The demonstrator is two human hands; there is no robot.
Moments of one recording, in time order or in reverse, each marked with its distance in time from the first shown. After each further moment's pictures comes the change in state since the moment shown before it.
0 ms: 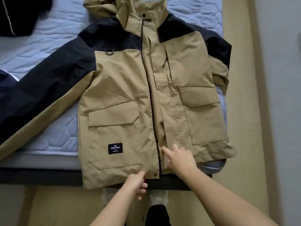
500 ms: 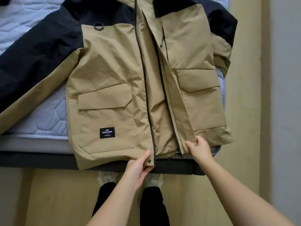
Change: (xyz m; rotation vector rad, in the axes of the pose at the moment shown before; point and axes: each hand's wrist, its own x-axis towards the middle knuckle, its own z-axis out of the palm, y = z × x) left_hand -0.002 -0.008 0.041 -0.773 -0.143 0.187; right_hand -0.024 0.068 0.027 1.155 0.116 0.611
